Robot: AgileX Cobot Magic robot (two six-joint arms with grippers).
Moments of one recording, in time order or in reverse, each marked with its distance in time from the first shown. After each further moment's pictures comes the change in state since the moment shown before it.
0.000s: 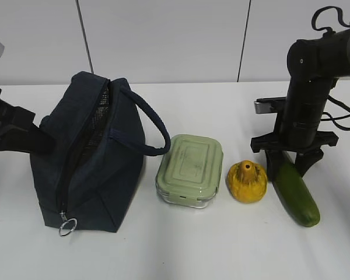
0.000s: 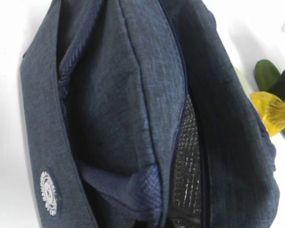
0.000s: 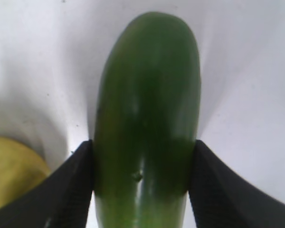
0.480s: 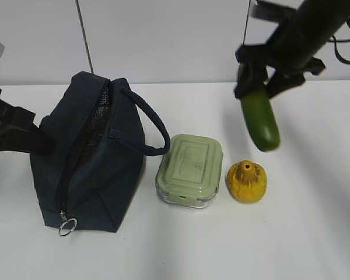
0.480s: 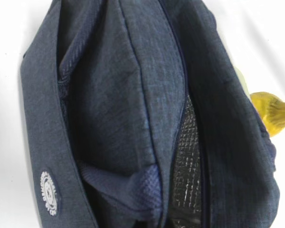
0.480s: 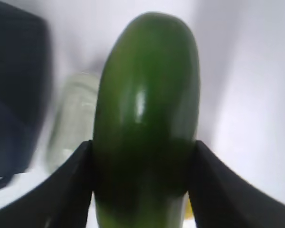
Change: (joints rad) left arm 0.000 0.000 0.000 0.001 -0.001 0.000; right arm 0.019 -0.239 -0.184 0.376 0.020 -0.228
